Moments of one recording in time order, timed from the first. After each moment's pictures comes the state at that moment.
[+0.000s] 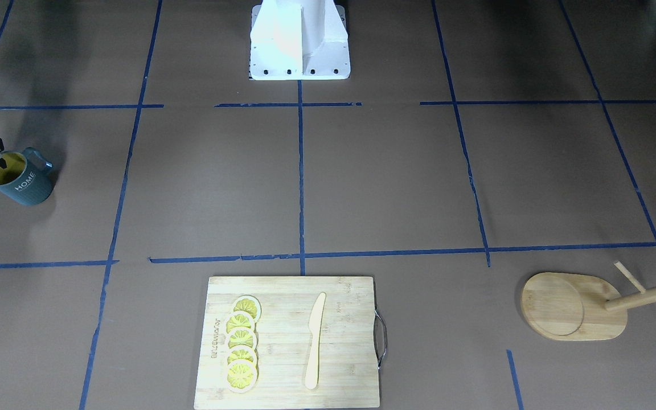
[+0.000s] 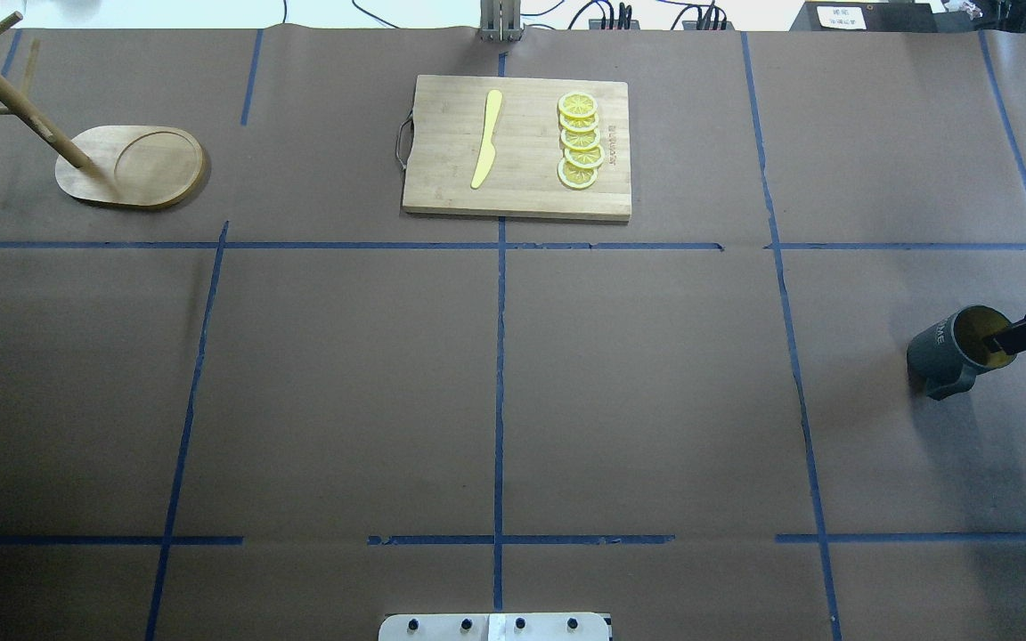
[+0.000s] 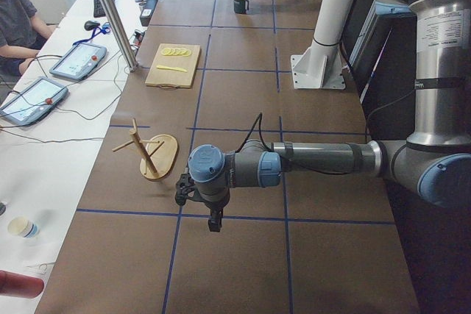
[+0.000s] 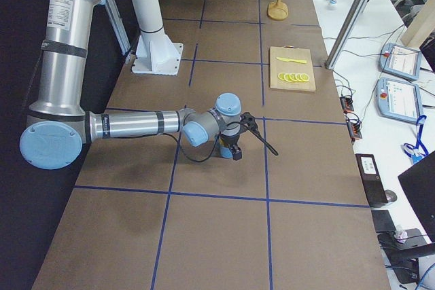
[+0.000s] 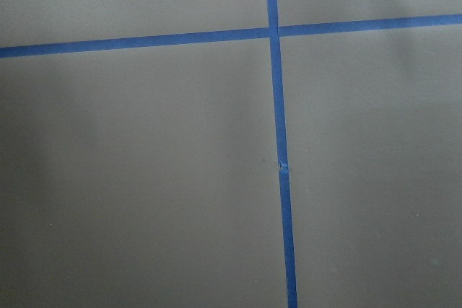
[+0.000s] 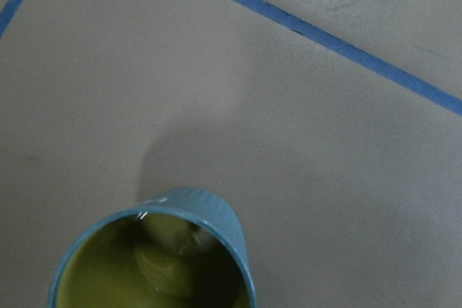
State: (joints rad) left arm -1.58 -1.47 -1.66 -1.53 -2.38 0.12; right arm 1.08 -1.74 1.75 -1.07 2.21 0.22
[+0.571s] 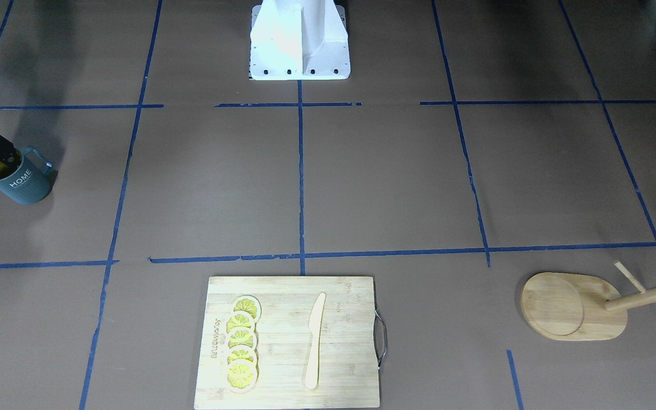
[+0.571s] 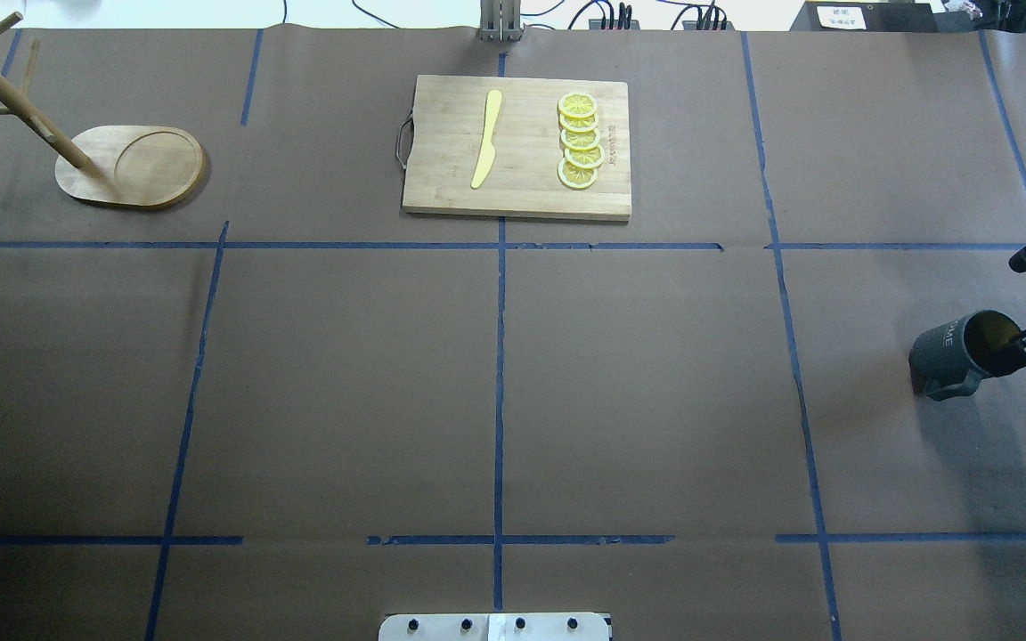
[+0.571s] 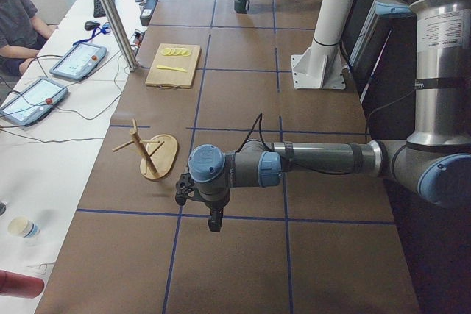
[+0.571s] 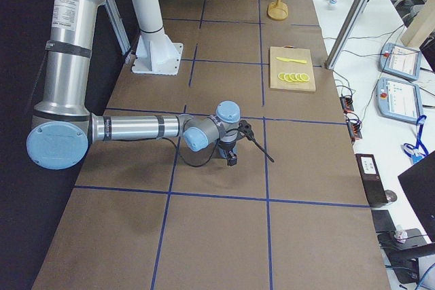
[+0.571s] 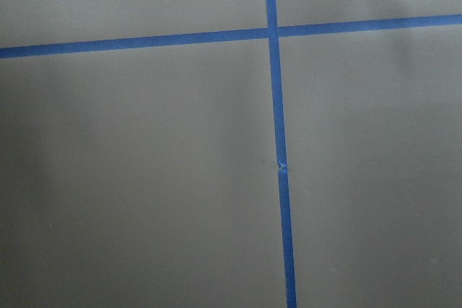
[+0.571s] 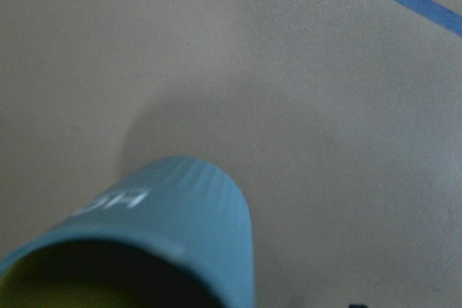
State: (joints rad) left arm -1.58 -1.47 -1.66 -1.53 -2.38 0.12; right arm 1.03 -1.74 1.70 -1.07 2.20 0.22
